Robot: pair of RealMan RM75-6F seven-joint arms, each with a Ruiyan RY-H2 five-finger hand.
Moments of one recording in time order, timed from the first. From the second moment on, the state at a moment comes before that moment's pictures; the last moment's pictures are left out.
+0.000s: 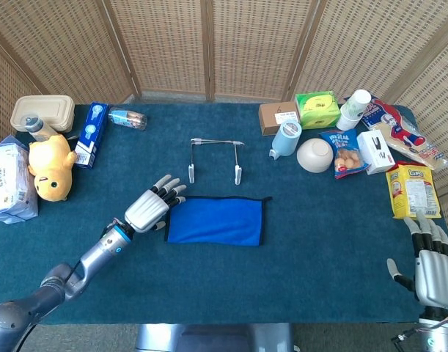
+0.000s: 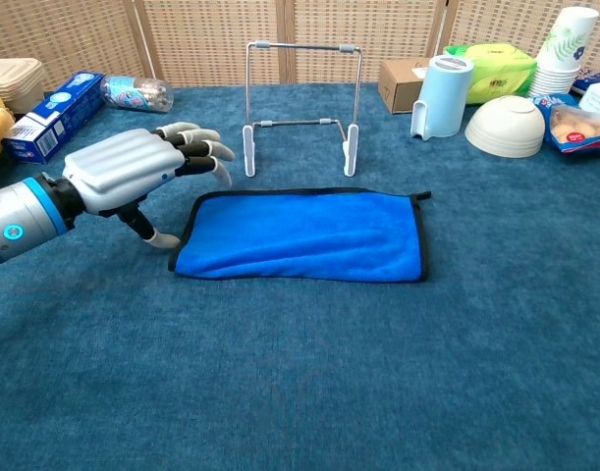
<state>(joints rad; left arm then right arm) -0.72 -1.88 0.00 -0.61 1.77 1.20 -0.20 0.03 -1.17 0.06 -1.82 -1.37 1.61 -0.14</state>
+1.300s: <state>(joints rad) -0.76 -1.96 0.01 -0.56 1.69 1.23 -0.29 -0.02 -1.15 0.08 -1.83 -1.38 1.61 -0.13</state>
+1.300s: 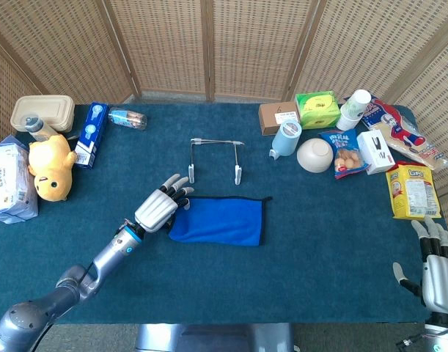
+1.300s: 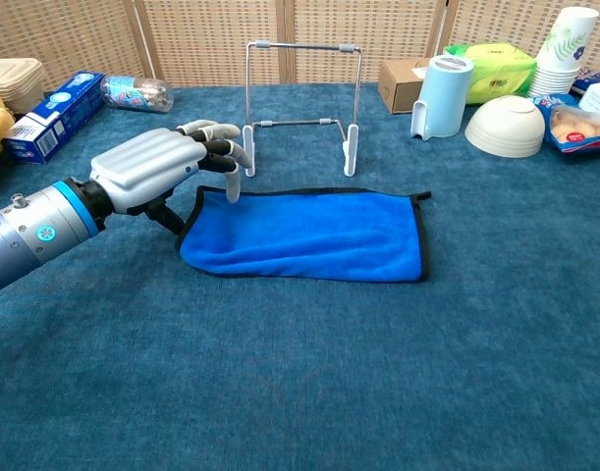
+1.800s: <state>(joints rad) -0.76 -1.98 0.01 -0.53 1.68 1.25 -0.31 -0.03 -1.14 0.09 -1.84 -1.38 1.61 -0.13</state>
